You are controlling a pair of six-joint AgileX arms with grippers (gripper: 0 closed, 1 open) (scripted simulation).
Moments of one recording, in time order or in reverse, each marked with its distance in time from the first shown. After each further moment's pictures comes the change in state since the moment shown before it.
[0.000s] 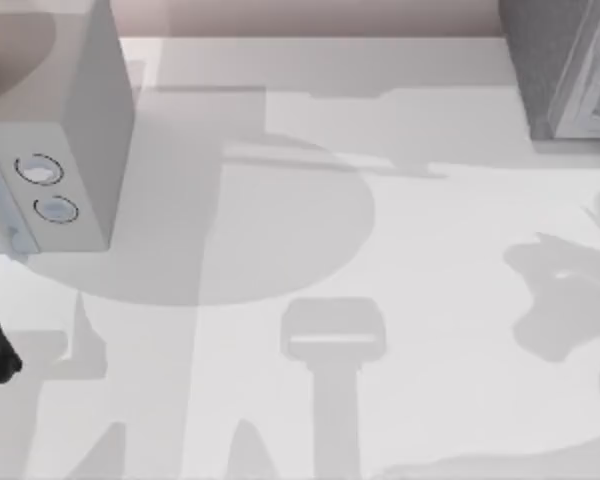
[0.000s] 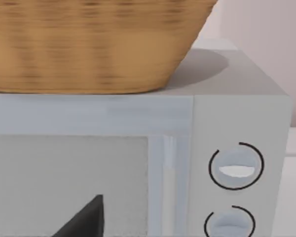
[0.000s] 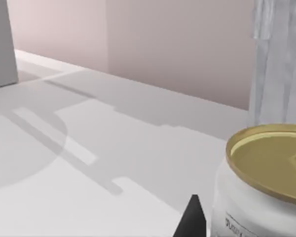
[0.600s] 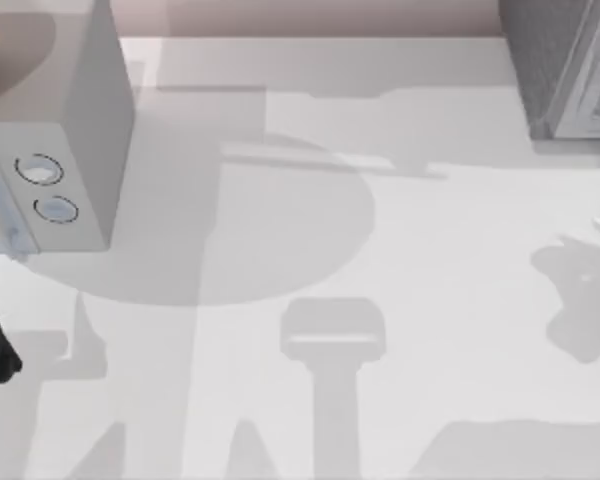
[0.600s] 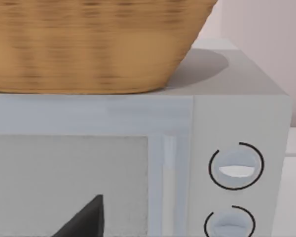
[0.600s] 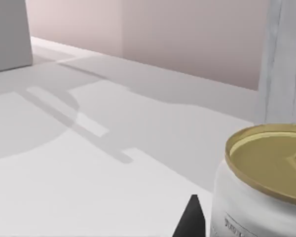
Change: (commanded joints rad) left arm 0.000 0.000 0.000 0.000 0.000 0.000; right arm -0.022 0.129 0.036 0.085 -0.069 -0.001
